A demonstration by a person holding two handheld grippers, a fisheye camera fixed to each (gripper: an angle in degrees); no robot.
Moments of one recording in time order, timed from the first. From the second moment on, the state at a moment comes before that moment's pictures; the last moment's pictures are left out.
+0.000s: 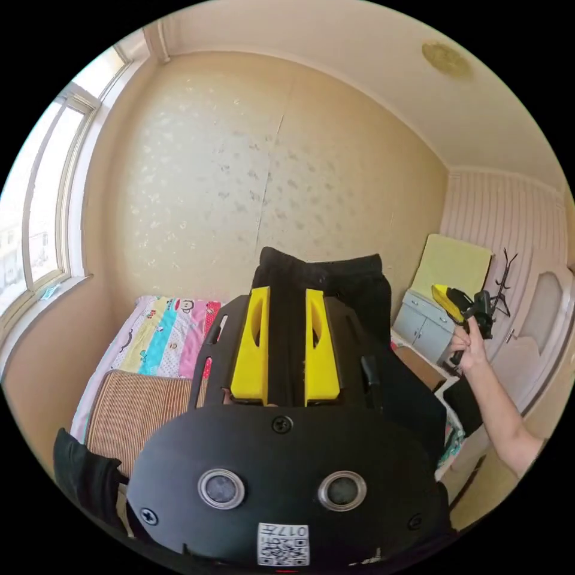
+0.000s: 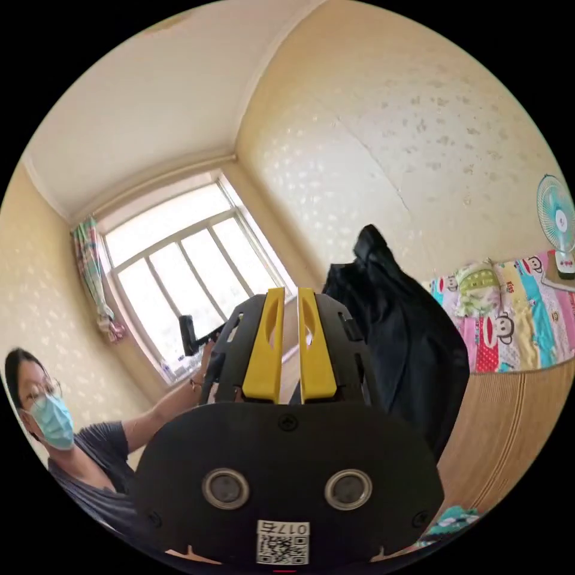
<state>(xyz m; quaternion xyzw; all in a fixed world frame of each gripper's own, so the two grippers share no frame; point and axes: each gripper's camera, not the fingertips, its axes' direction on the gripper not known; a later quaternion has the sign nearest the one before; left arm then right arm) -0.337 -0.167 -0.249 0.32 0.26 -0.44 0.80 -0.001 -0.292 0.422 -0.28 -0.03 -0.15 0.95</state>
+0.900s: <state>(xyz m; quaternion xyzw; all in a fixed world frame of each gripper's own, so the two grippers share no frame) -0.090 0.057 -0.168 0.14 0.55 -0.40 0.72 0.146 0.315 0.332 -0.47 -0.18 0.29 0.82</state>
